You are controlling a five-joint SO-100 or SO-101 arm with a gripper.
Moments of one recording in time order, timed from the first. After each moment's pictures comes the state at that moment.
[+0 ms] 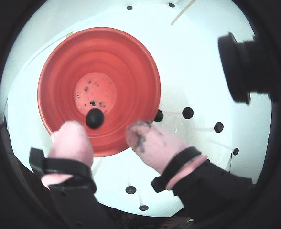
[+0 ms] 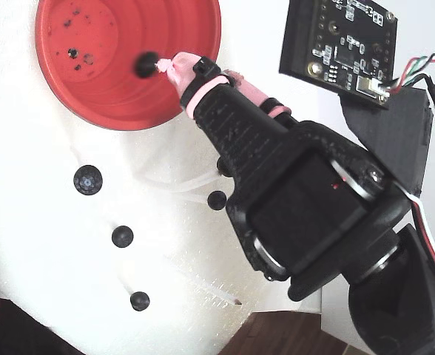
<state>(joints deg) -19.2 102.3 119.3 5.4 -93.9</state>
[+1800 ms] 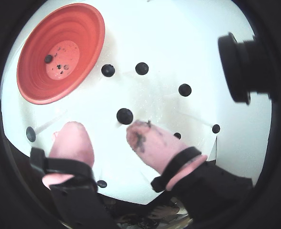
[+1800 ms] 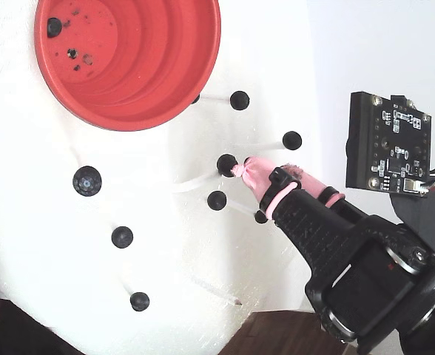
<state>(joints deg) -9.0 116.7 123.9 23.9 -102.3</state>
